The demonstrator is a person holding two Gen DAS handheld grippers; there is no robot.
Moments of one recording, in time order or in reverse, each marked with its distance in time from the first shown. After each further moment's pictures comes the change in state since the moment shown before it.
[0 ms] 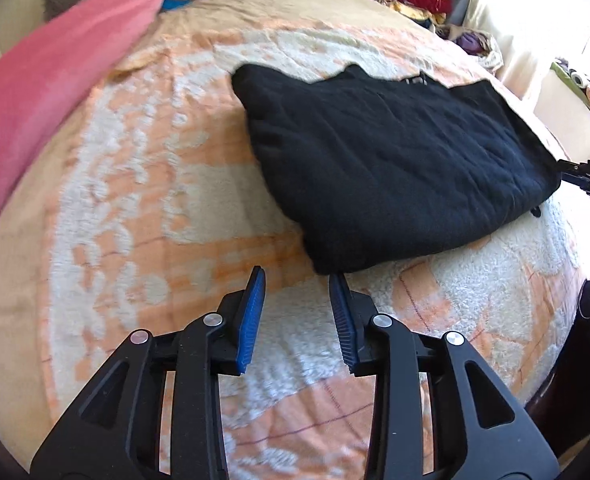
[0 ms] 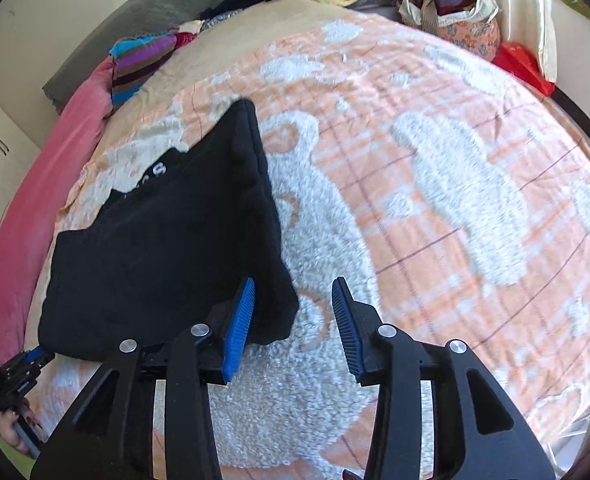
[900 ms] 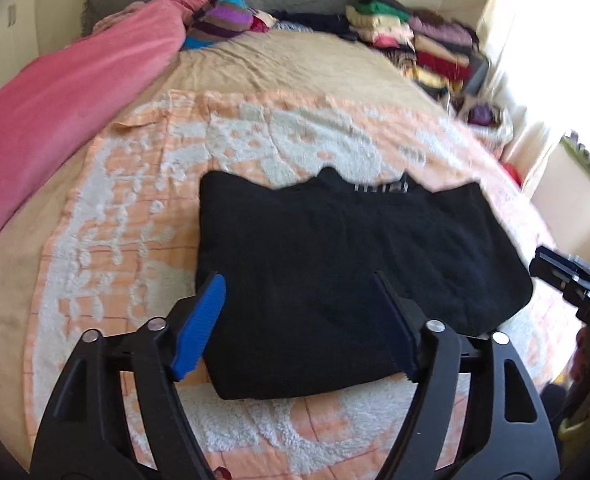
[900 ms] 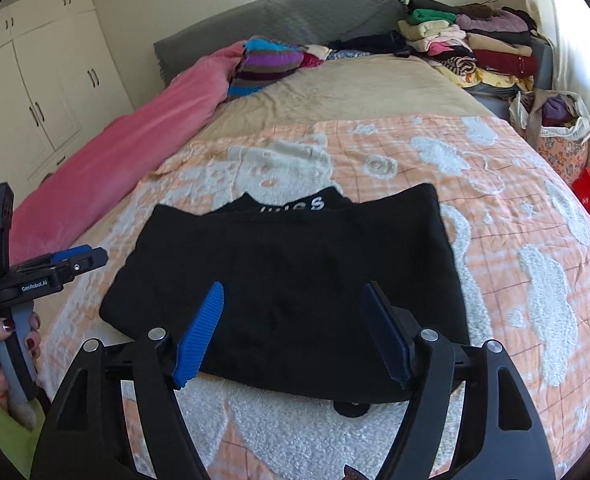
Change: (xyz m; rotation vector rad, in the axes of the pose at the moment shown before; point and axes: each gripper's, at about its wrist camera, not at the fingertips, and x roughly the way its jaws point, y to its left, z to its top) left arm -0.014 -0.055 0.072 -0.126 -0.151 0.023; right arm -0.008 0.137 -0.002 -0.392 -0.095 0.161
